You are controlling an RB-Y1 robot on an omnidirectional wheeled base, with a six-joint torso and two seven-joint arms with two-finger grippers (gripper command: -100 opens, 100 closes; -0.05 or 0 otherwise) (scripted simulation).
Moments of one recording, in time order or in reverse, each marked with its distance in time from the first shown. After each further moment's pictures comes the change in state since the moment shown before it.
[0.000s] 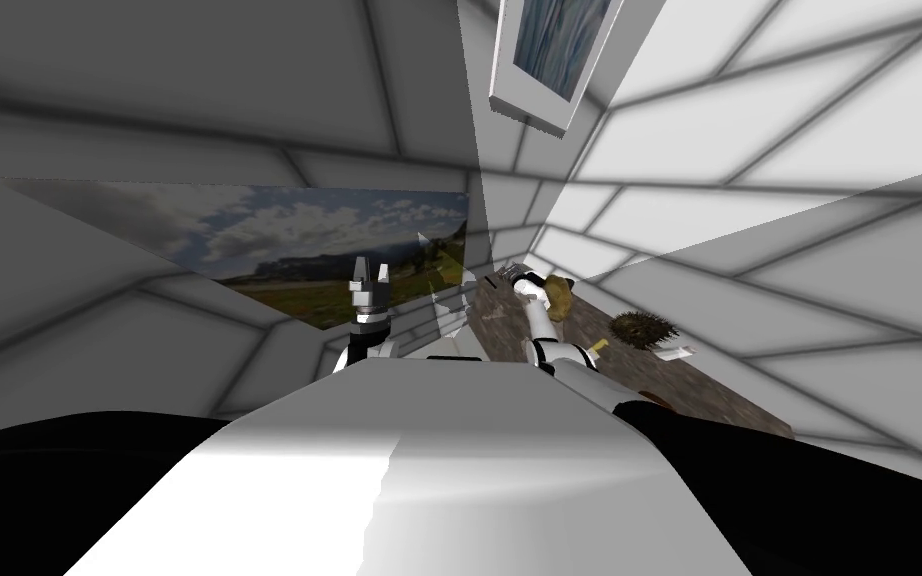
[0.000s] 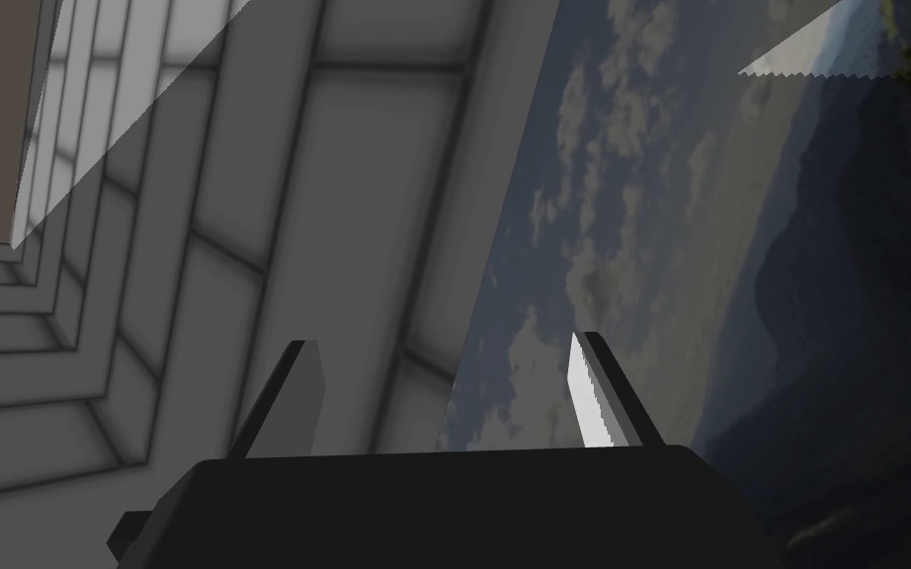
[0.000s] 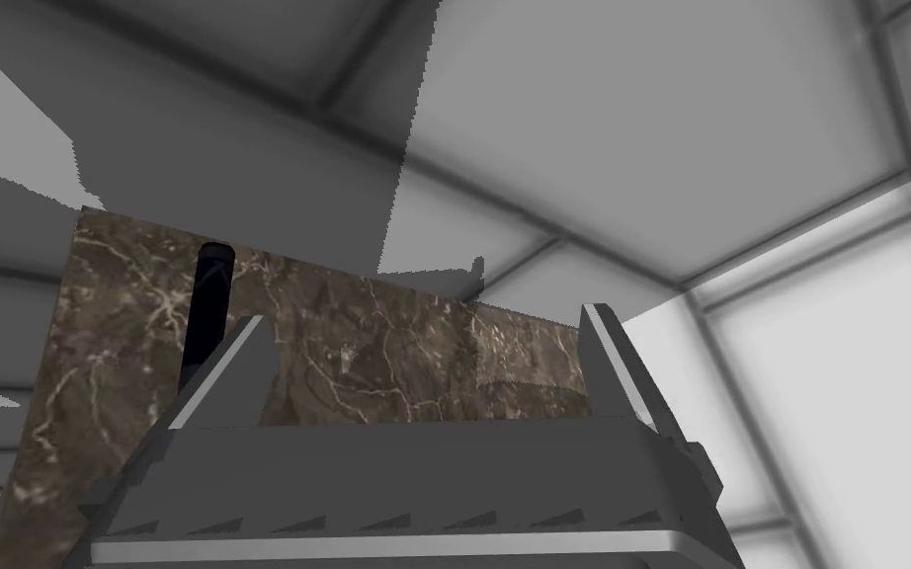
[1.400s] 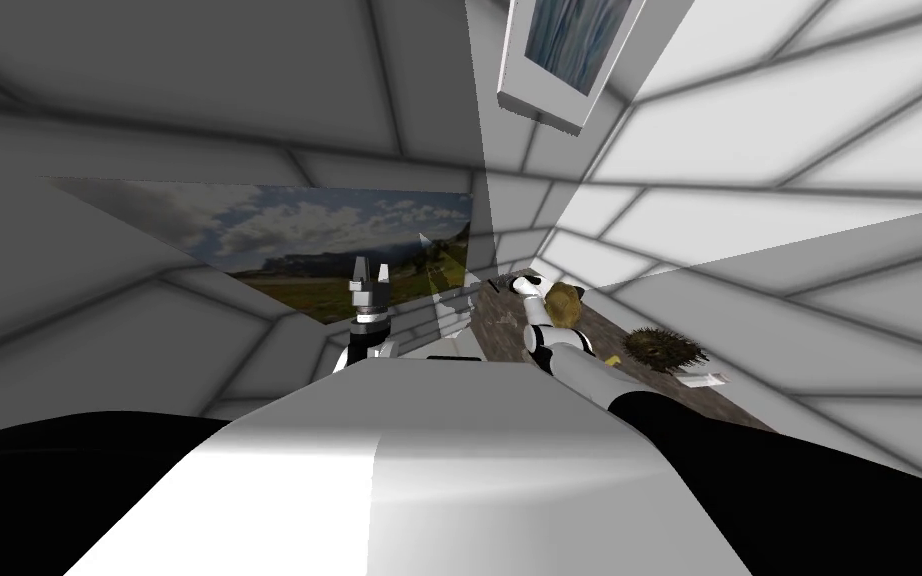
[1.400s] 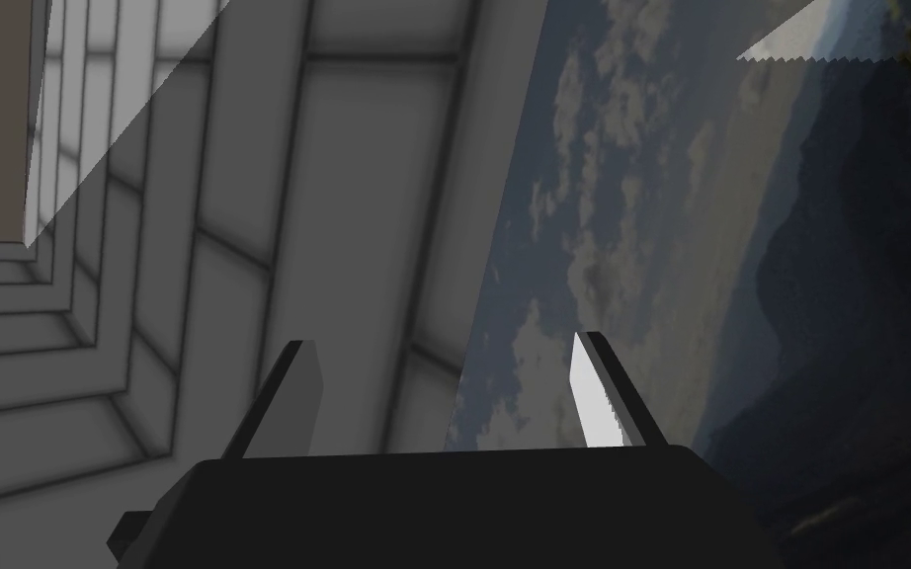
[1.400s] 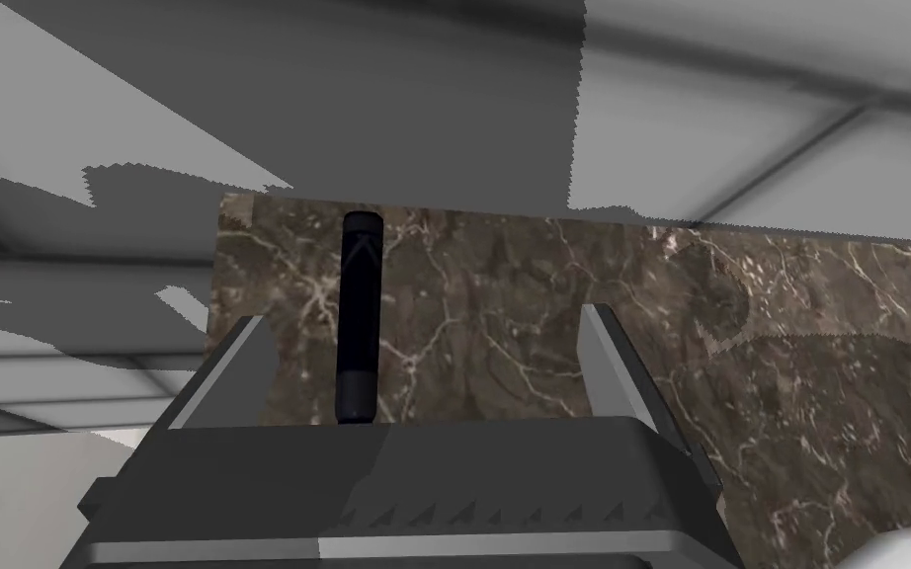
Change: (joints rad) left arm 0.000 0.000 0.000 0.000 0.000 0.000 0.000; right arm -0.166 -0.005 -0.069 0.368 -0.092 0.169 -0.151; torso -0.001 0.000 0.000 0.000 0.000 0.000
